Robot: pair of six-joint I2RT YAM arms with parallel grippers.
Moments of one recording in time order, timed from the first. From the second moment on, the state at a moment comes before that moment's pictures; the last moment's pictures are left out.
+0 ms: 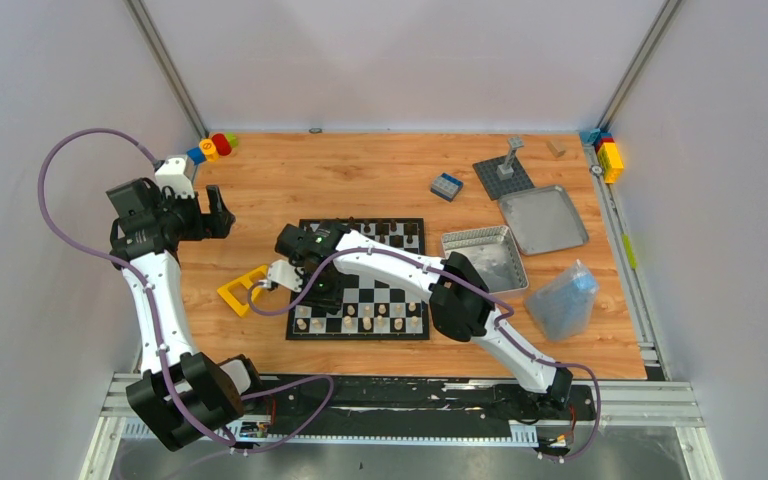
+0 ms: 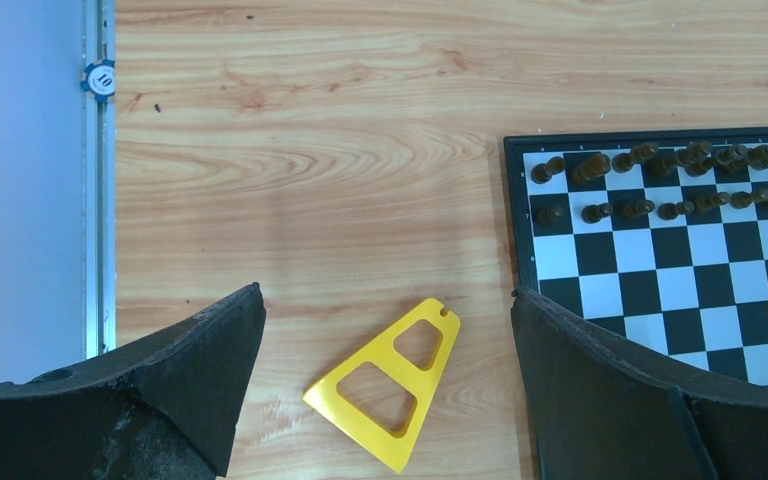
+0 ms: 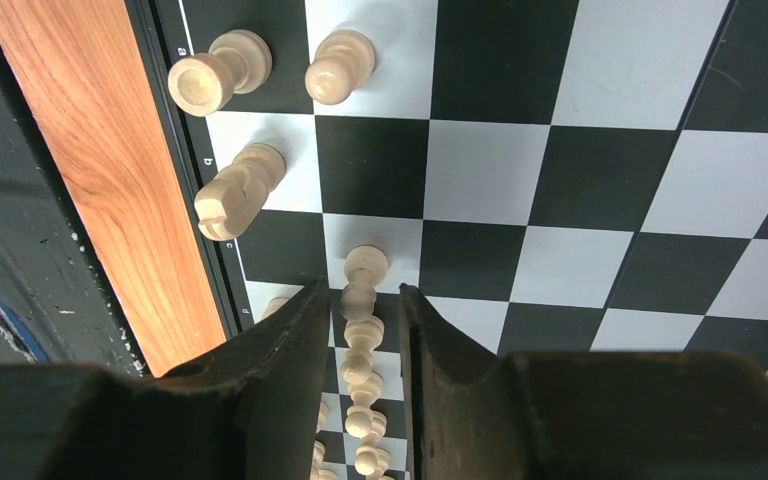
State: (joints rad) left arm 0.49 1.11 1.07 -0.62 0.54 0.24; right arm 1.13 2.44 2.30 -1.22 -0.18 -0.43
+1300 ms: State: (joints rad) left arm 0.15 1.16 1.09 -0.59 0.81 0.31; right arm 0.31 1.59 1.26 -0.95 -0.39 -0.40
